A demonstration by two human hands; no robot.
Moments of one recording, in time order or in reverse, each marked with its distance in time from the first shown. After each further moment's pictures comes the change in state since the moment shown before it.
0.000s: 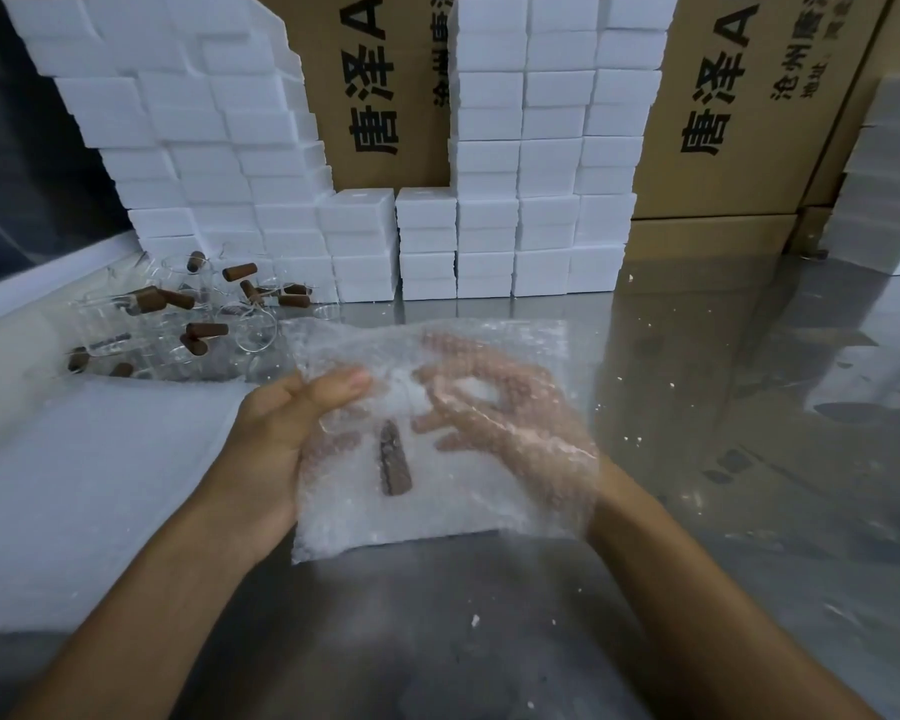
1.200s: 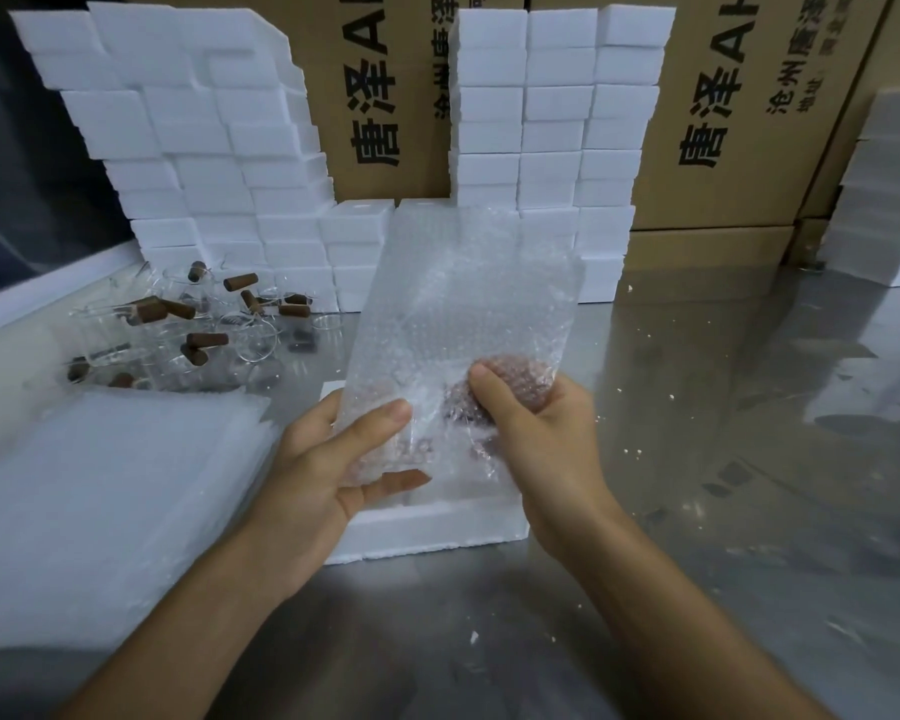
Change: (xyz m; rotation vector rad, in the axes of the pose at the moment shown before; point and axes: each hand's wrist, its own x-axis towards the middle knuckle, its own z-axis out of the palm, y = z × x) left_hand -0.004 -0.016 0.018 -0.104 -0.114 0.001; right_hand 0.006 0.022 0.004 0.117 0.489 0.017
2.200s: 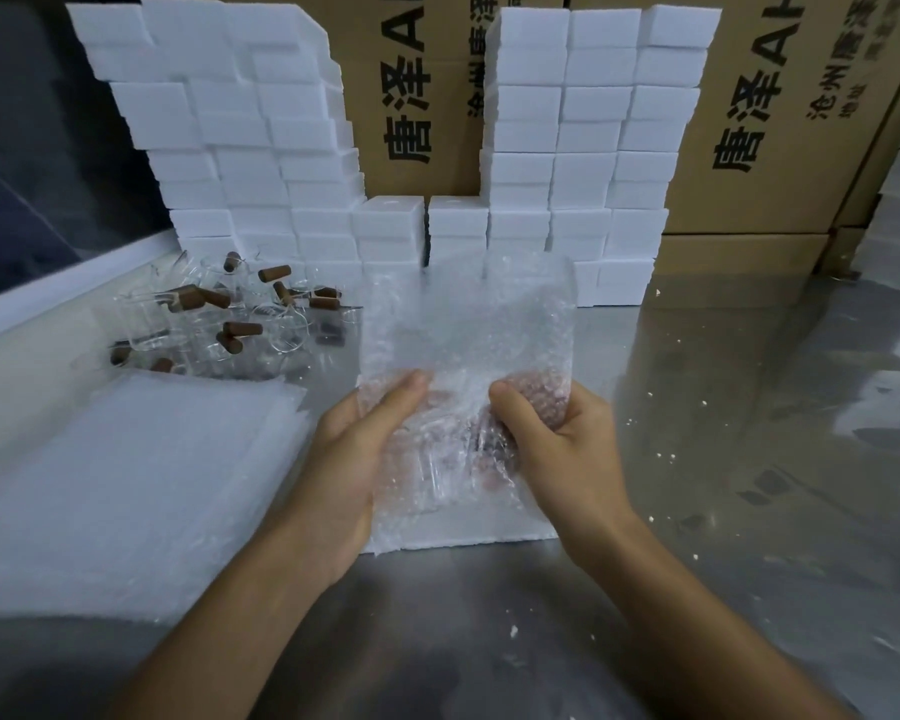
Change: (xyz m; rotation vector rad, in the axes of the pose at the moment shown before) left_hand 0.000 0.004 0.003 0.026 0.142 0.034; right_hand -0.005 0.016 0.007 -0.138 -0.047 -0.159
